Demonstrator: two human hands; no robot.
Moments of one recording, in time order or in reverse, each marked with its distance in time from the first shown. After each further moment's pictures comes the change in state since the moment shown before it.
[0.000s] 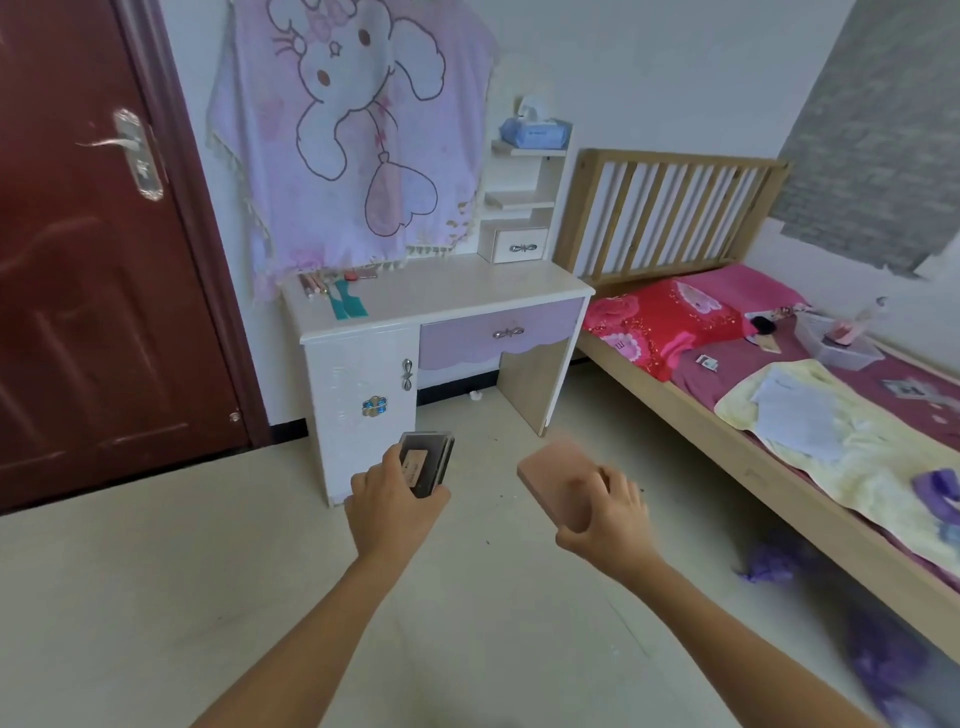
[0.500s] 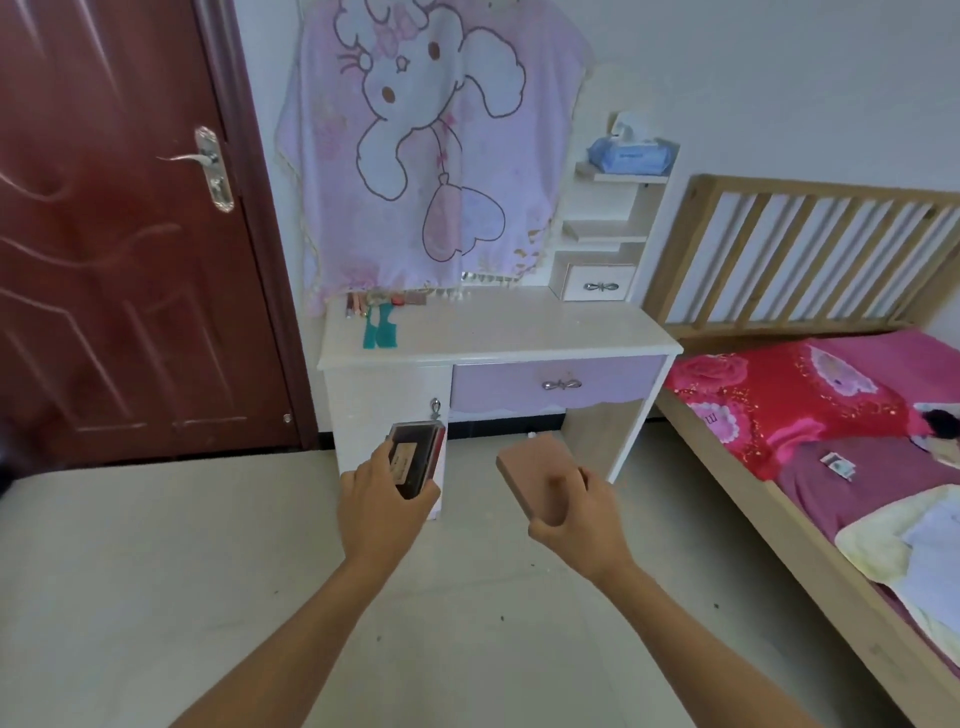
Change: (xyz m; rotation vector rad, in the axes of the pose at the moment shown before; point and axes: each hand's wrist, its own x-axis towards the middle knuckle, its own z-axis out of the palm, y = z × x) left_hand 0.129 0.089 0.103 -0.042 0.257 -0.165; right_hand 0.239 0.059 -0.001 0.226 -0.090 -0.239
